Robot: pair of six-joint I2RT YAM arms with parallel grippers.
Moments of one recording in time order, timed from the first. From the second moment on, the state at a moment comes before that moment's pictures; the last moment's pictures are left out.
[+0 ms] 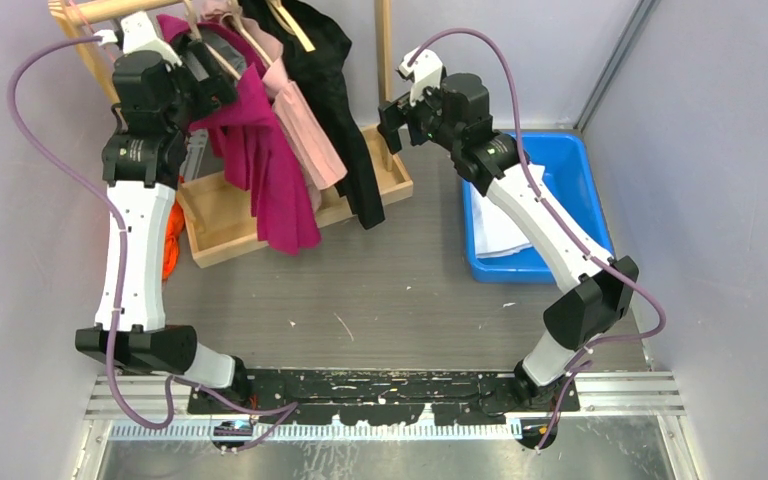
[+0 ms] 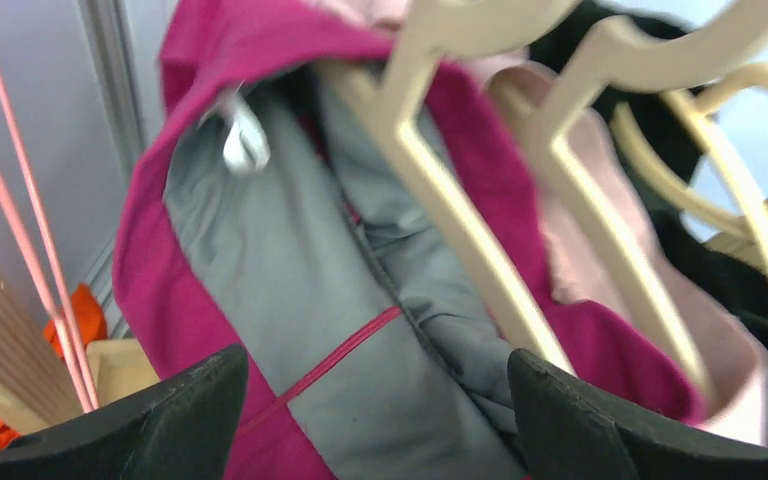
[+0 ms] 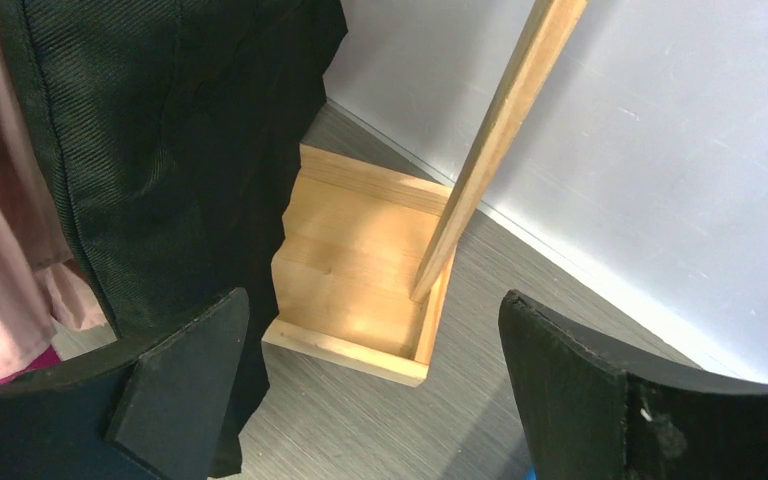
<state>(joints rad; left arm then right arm) -0.02 1.45 1.89 -0.62 -0.14 -0.36 0.51 1.65 1.76 -0.30 -0.10 -0.14</state>
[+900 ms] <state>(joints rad) -0.14 1.63 2.09 -0.59 -0.38 -0.28 0.49 1.66 1.79 -0.32 -0.10 -0.15</state>
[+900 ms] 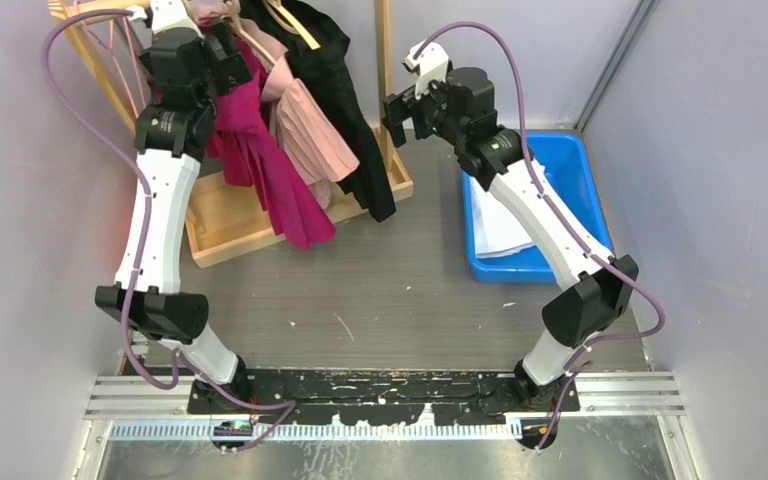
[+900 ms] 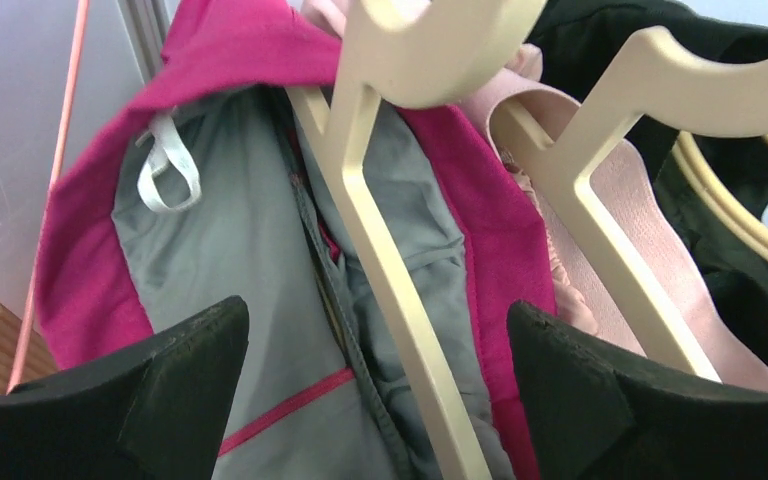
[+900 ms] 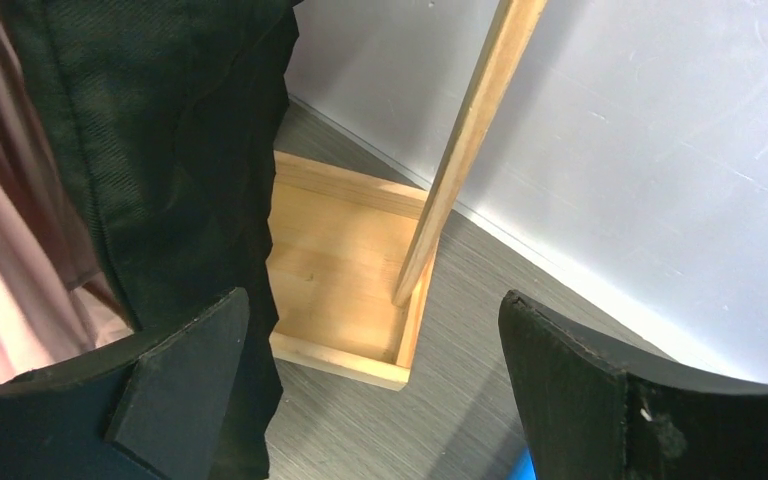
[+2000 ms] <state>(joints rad) -0.11 1.70 2.11 -0.52 -0.57 -0.10 0.46 1.66 1.79 -0.32 -0.09 -0.15</state>
